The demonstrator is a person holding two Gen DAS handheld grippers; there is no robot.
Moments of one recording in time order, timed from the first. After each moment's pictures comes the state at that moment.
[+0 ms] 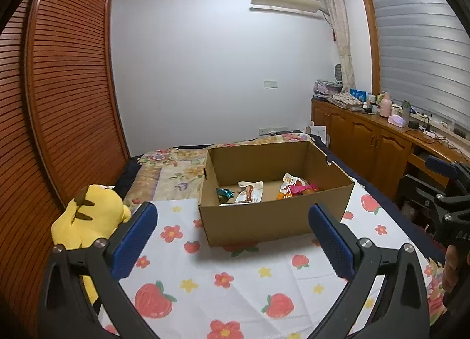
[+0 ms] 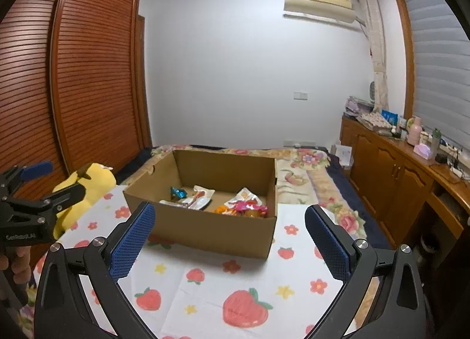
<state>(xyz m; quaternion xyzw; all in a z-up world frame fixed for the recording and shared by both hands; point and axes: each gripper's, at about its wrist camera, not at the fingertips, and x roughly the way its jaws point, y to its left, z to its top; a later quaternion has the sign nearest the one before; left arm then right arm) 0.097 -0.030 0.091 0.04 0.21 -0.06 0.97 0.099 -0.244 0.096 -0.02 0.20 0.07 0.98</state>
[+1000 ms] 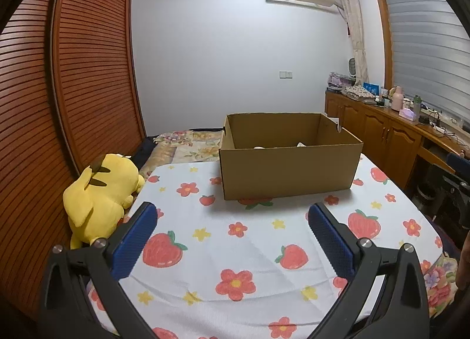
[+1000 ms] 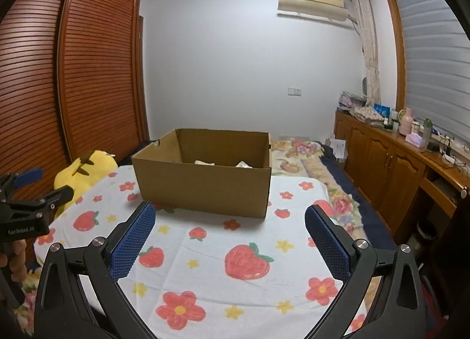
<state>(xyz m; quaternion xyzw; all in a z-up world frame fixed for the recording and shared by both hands) 0.043 -0.009 0.032 0.03 0.23 -0.02 0.97 0.031 -0.250 0.053 -0.01 0.20 0.06 0.98</state>
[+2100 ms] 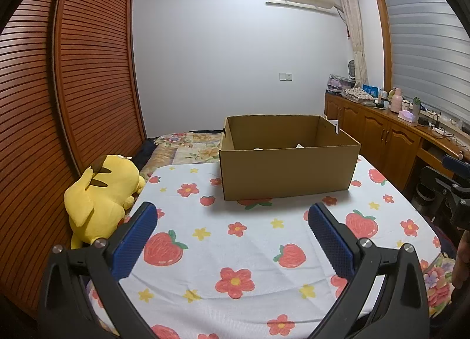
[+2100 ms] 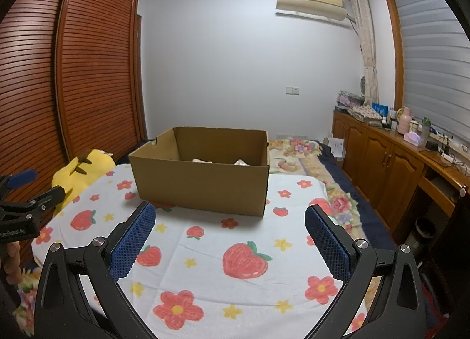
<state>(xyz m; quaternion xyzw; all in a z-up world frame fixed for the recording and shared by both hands) 0.037 -0.011 0.033 0.03 0.22 -0.02 0.97 0.033 -0.249 0.049 -0.02 0.20 0.06 0.98</state>
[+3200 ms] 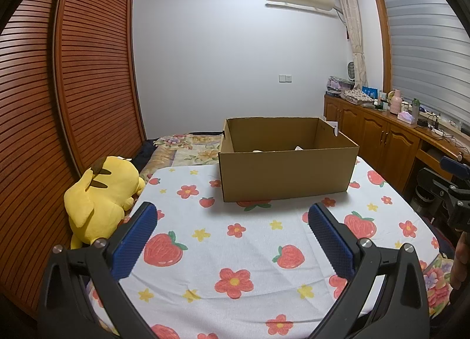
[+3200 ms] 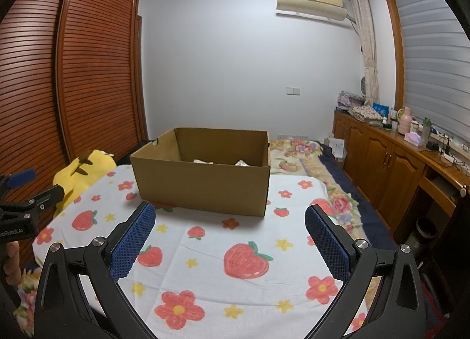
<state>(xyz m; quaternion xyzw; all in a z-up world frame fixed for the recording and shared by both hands) 0.034 -0.011 0.035 0.03 0.22 -0.02 0.97 0.033 -0.249 0.049 -0.01 0.20 0.06 0.98</state>
